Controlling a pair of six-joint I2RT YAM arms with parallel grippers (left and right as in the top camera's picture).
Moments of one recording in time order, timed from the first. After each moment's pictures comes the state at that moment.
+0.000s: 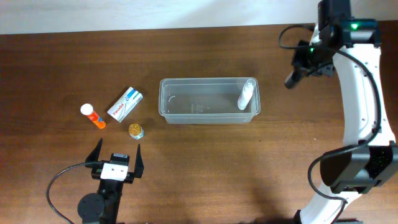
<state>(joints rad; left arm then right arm) 0.09 0.01 0.01 -0.06 0.19 0.29 -0.05 1.94 2.11 -1.39 -0.07 0.27</state>
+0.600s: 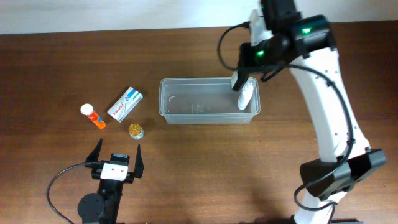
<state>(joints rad) 0.09 0.01 0.01 -0.06 0.19 0.29 0.29 1.94 2.23 -1.41 -0.18 0.16</state>
